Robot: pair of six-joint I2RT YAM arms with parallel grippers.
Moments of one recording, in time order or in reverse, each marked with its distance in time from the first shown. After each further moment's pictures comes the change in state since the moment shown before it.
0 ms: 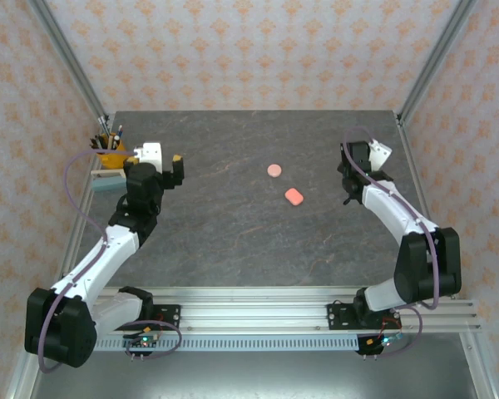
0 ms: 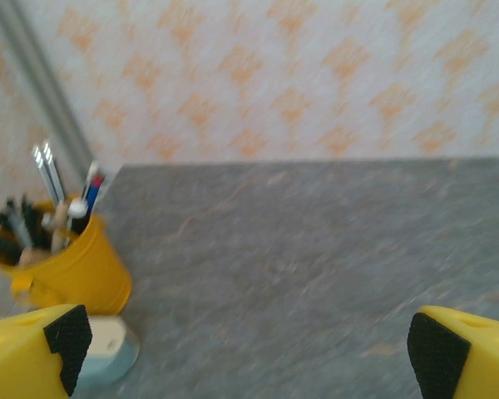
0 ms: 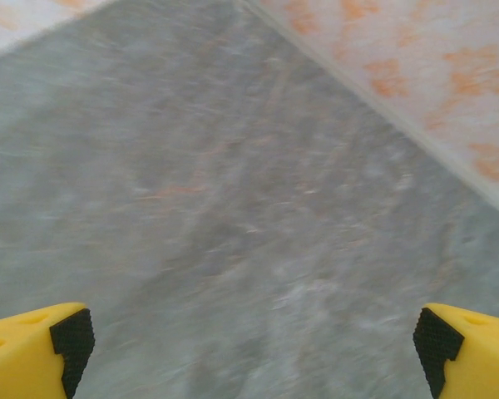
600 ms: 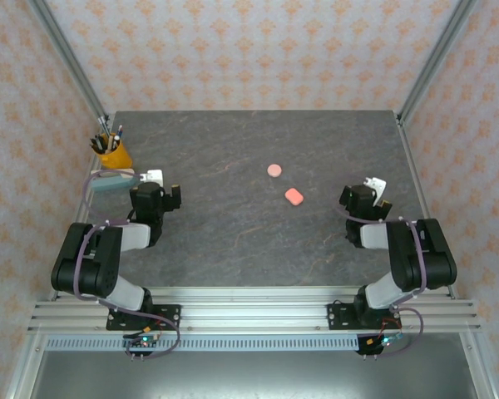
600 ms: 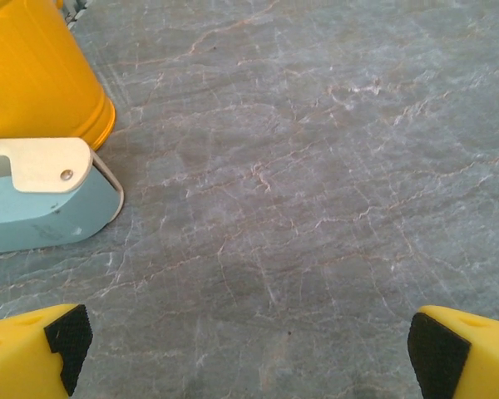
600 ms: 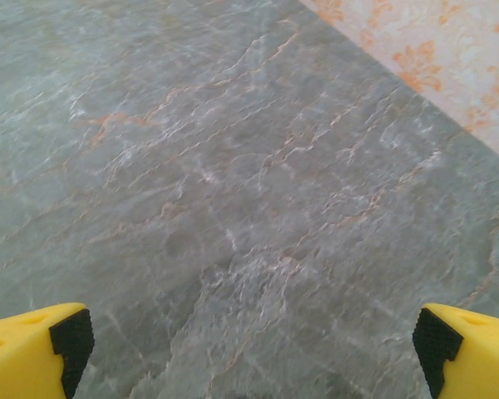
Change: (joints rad) left arm 0.156 0.423 -0.208 0.430 0.127 -0.021; right arm -0.089 0.068 -0.565 0.921 -0.172 -0.325
